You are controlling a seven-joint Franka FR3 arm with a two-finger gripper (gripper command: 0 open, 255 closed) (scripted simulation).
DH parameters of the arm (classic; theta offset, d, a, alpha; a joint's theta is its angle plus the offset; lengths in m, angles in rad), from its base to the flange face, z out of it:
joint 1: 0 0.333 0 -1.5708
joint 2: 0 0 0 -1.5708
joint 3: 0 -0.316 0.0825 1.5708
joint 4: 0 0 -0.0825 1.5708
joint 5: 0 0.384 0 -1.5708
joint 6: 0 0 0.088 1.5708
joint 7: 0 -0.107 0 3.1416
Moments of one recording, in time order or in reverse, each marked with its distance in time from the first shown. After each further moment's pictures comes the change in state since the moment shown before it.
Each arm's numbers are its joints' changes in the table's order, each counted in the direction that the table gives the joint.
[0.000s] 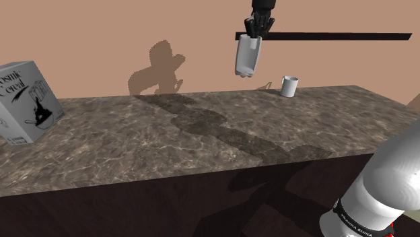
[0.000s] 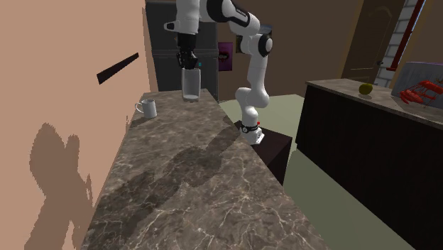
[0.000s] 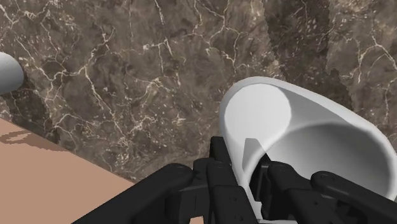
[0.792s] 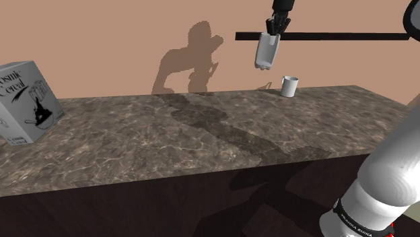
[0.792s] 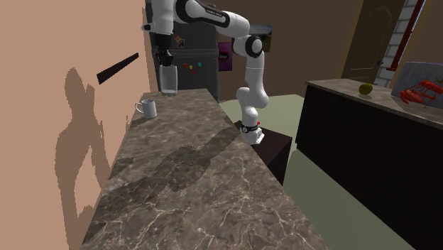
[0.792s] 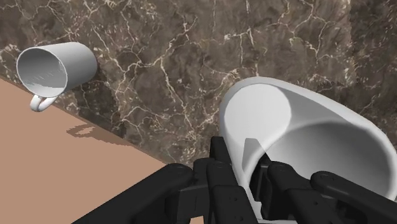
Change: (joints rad) arm -0.117 0.147 0.171 -0.162 0.017 0.004 0.287
